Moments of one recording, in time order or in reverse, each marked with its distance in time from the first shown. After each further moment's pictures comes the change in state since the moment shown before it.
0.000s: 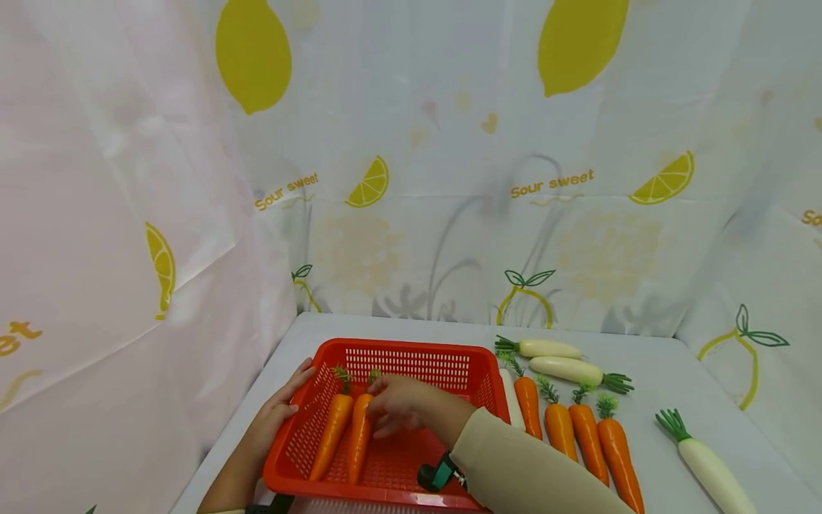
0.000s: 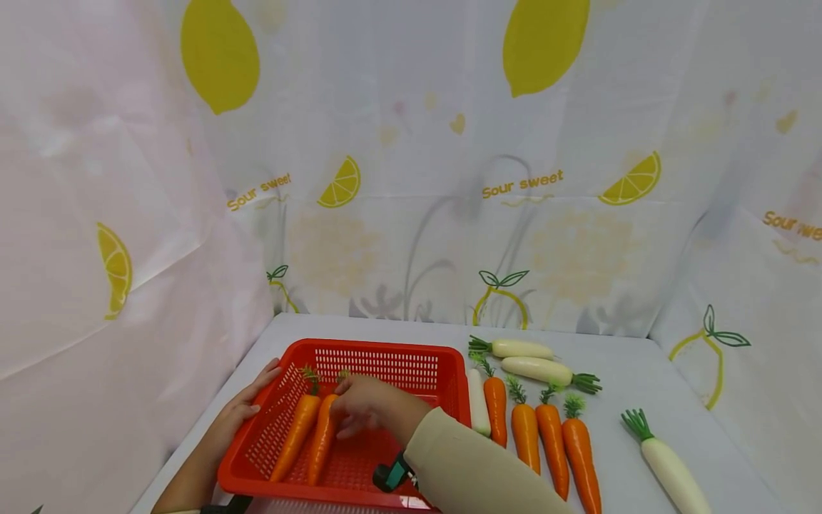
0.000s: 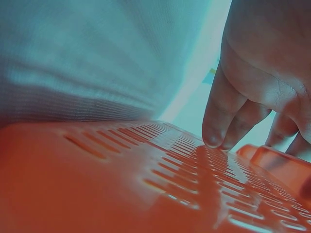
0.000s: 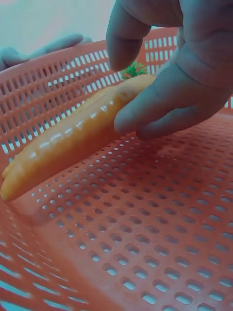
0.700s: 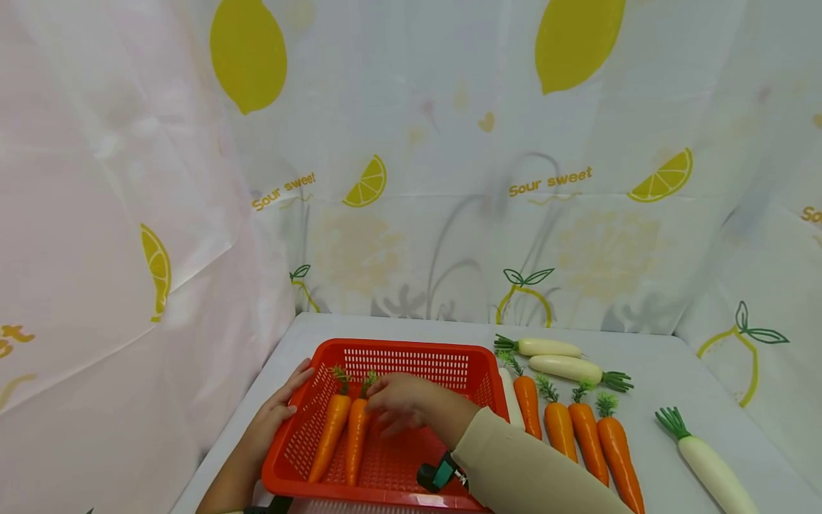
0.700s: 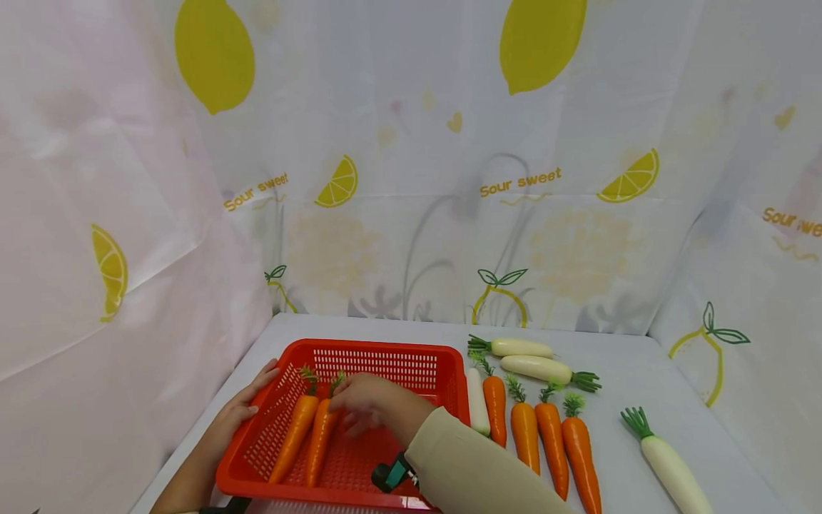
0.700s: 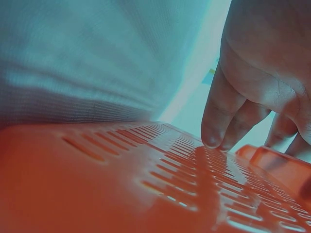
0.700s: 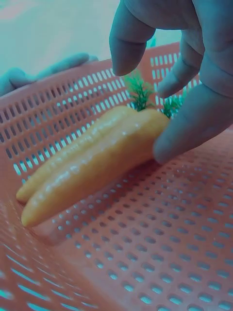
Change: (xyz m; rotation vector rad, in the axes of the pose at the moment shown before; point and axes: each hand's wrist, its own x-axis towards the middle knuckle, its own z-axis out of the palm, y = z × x) left_hand 0.000 -0.001 0.000 0.005 0.006 -0.001; right_hand -0.007 -0.005 -0.003 -0.076 0.027 -0.013
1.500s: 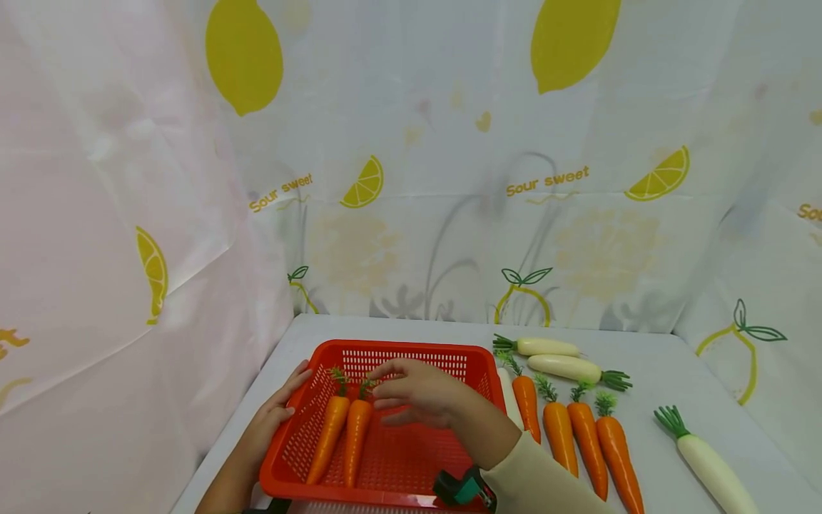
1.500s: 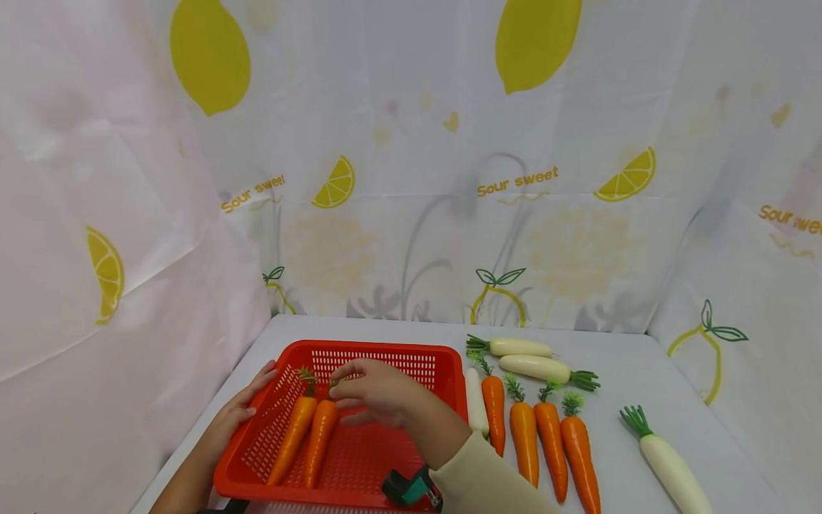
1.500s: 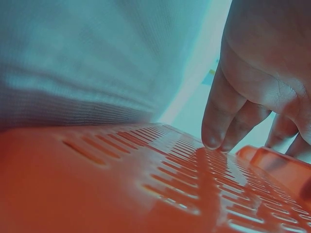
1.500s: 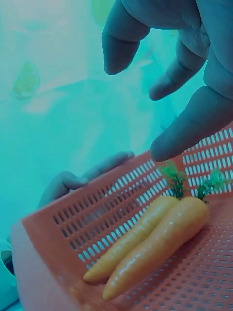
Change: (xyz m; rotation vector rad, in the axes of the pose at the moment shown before) left_hand -0.001 0.006 0.002 -0.028 -0.016 0.008; right_hand -0.051 -0.017 -0.023 0.229 -0.148 -0.183
